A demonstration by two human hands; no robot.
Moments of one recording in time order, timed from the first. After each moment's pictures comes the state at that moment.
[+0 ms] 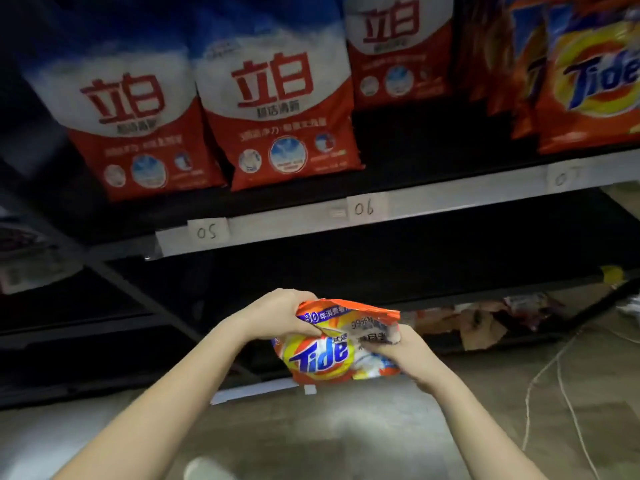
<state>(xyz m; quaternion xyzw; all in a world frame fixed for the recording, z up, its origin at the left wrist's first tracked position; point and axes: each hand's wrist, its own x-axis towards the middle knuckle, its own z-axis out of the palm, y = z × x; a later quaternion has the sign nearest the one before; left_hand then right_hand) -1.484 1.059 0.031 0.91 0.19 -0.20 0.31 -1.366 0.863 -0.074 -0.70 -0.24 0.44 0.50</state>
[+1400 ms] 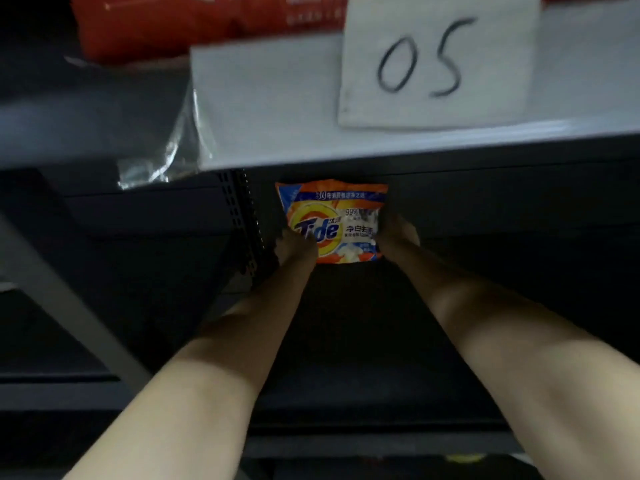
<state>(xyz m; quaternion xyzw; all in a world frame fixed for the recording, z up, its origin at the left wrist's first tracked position) -1.377 1.395 -0.198 0.71 0.55 0.23 0.37 -1.263 1.300 -0.187 -0.90 -0.28 0.13 0.33</state>
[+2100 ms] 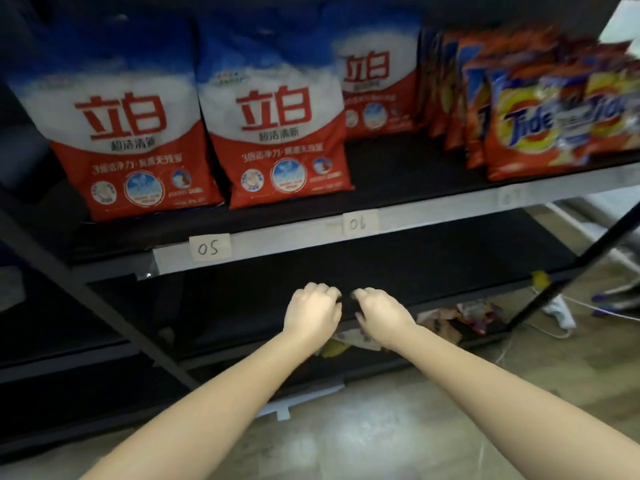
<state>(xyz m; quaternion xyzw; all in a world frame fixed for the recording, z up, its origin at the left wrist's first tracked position) -1.452 1.032 -0.008 0.99 0.16 0.03 0.05 -1.368 0.917 -0.008 -0.90 -0.42 0.12 0.06</state>
